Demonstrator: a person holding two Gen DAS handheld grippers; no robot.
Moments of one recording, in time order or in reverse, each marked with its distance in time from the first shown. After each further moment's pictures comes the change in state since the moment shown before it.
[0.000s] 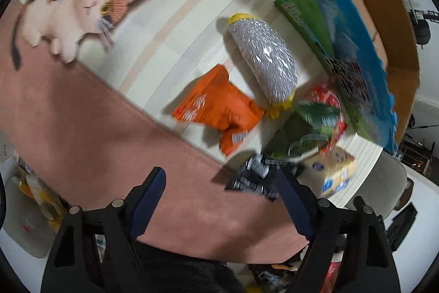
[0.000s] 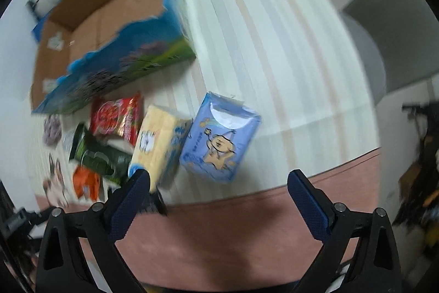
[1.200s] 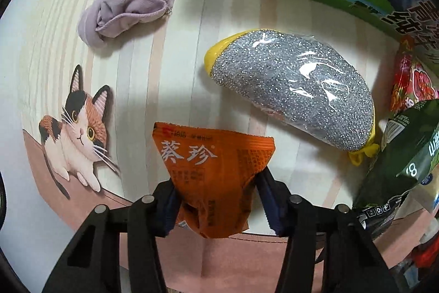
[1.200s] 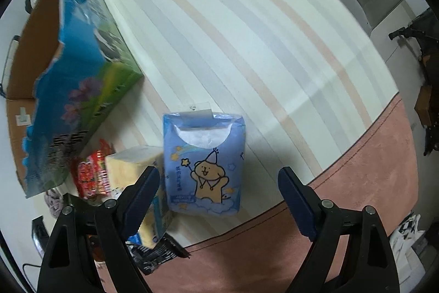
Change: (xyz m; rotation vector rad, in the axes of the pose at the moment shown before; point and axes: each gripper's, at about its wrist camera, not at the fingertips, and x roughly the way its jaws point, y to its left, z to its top) left arm 0.076 -0.119 -0.026 0.469 -0.128 0.524; right arm 0.054 -0.025 0.002 0.302 -0.017 0.011
